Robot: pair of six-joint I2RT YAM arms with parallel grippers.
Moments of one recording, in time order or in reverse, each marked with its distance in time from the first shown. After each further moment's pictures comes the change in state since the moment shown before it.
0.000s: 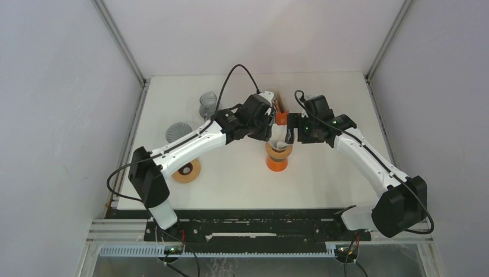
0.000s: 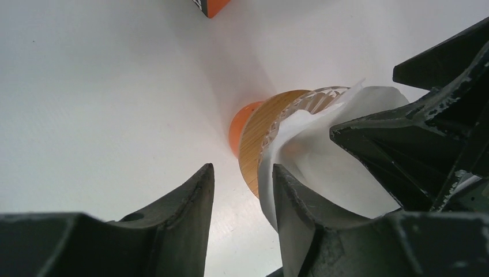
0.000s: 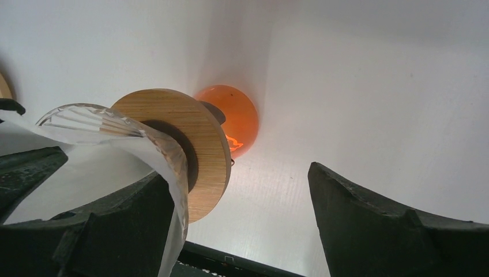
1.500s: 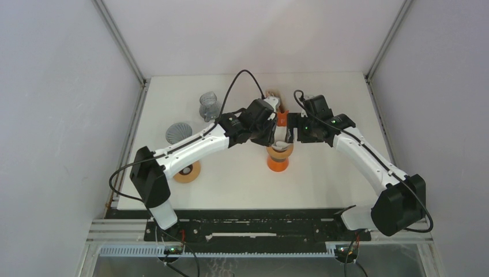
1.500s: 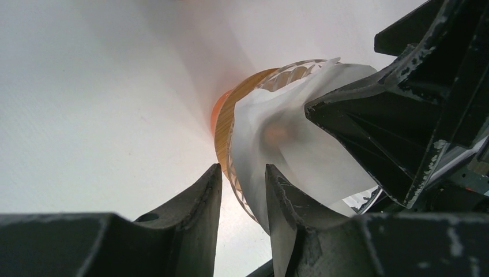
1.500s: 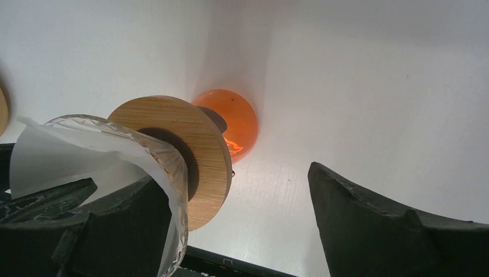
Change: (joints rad) left arm -0.027 0.008 -0.032 0.023 0.055 -0.003; right arm 0.001 0.018 0.003 0.004 0.023 0.002
